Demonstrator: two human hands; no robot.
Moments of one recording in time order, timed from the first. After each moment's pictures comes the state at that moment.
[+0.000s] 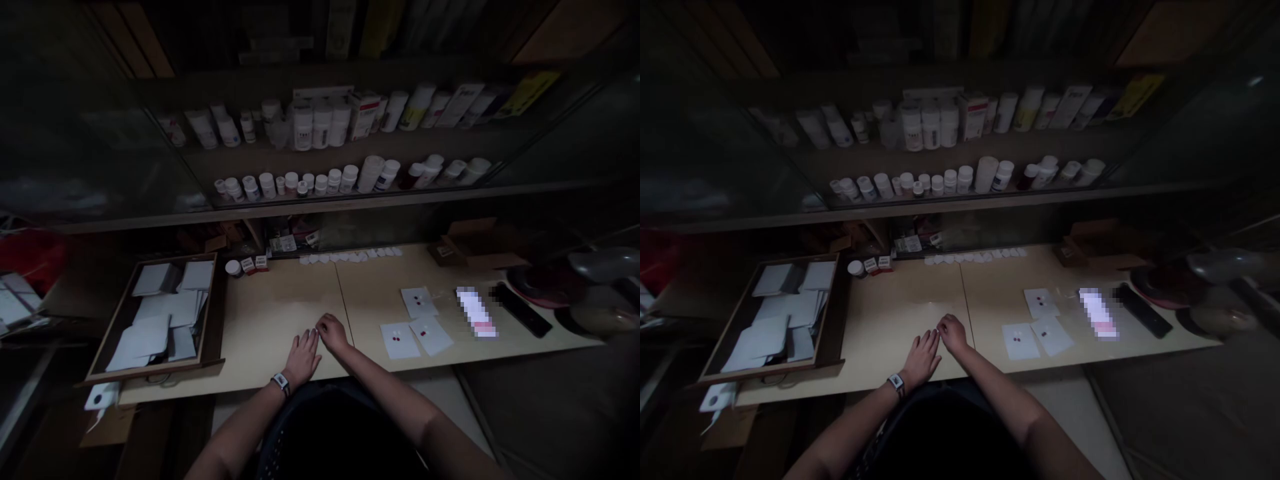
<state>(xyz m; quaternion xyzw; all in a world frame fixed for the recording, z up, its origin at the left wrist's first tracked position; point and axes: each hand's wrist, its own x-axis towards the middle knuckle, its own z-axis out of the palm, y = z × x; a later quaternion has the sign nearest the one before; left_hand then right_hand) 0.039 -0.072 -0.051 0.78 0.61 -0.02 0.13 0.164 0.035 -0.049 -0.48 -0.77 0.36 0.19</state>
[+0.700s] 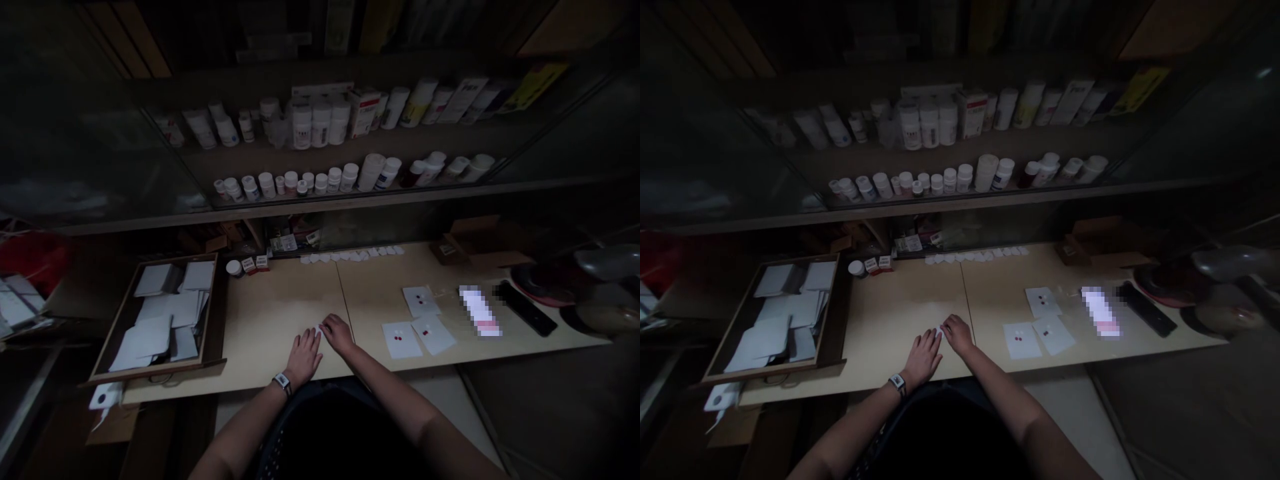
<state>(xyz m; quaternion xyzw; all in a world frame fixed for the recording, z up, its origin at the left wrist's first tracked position) 0.039 -0.071 -0.047 0.77 0.62 -0.01 0.14 0.180 0.036 -0.065 -0.44 -0.83 0.29 0.17</state>
